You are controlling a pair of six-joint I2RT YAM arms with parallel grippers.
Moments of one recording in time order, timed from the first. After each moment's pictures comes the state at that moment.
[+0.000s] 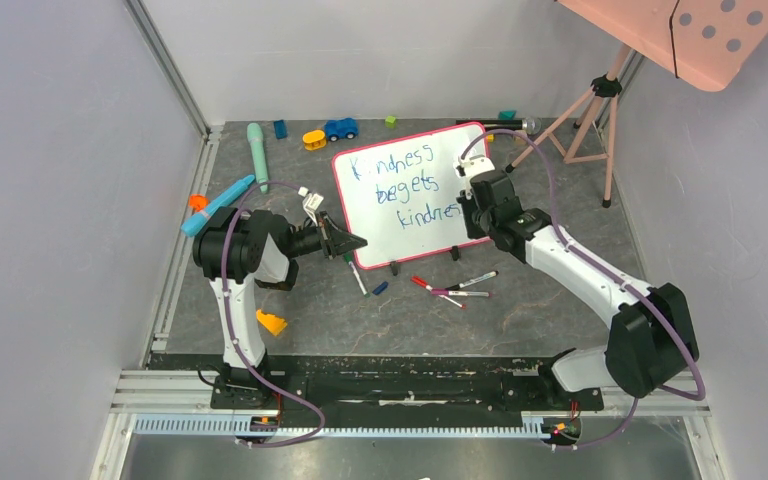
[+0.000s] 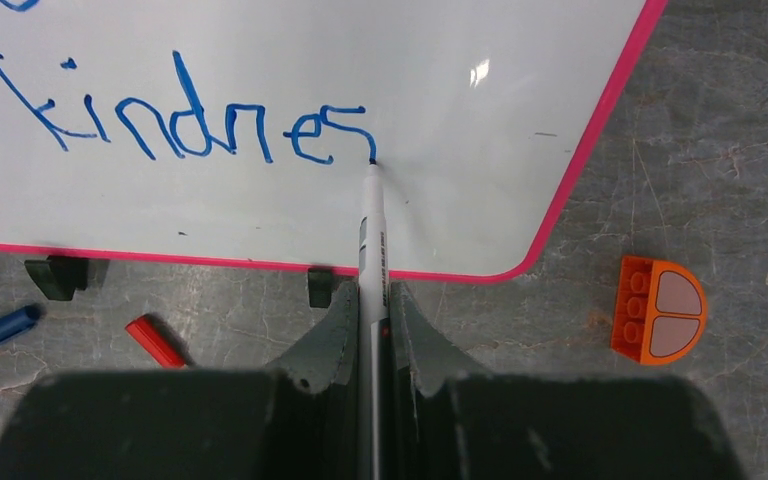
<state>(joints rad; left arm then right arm) -0.12 2.13 0.61 1.53 1.11 -0.67 0.49 1.39 1.01 -0.35 0.21 0.08</state>
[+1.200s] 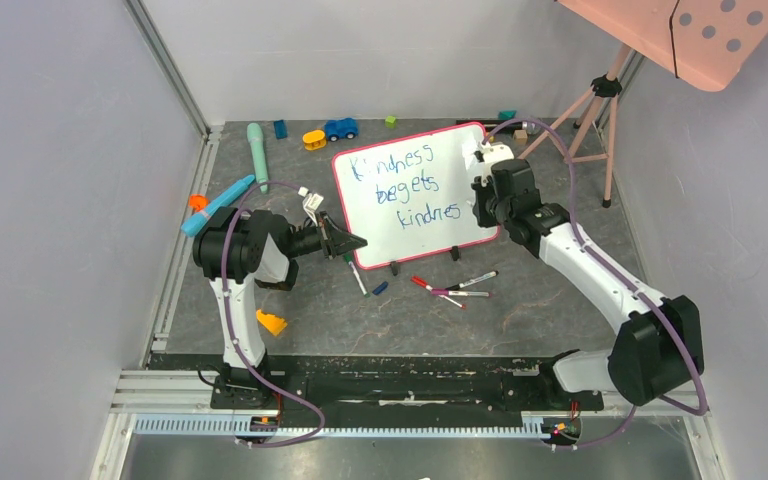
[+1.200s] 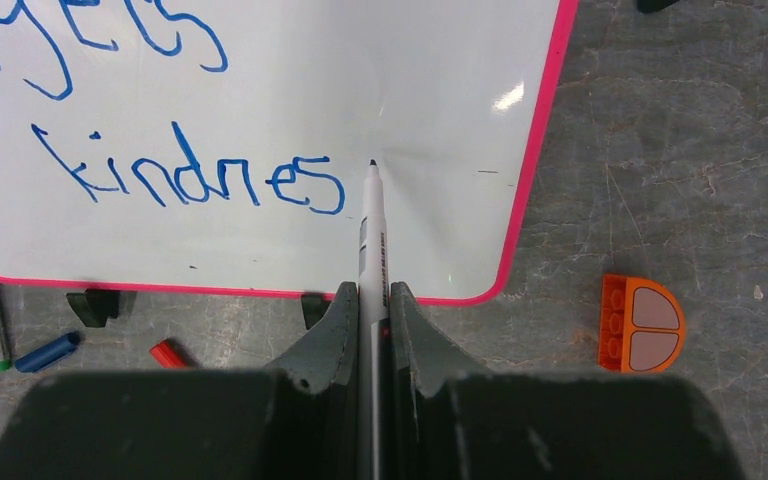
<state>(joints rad) -0.12 2.13 0.61 1.53 1.11 -0.67 0.39 1.34 1.03 -0.35 0.11 0.09</state>
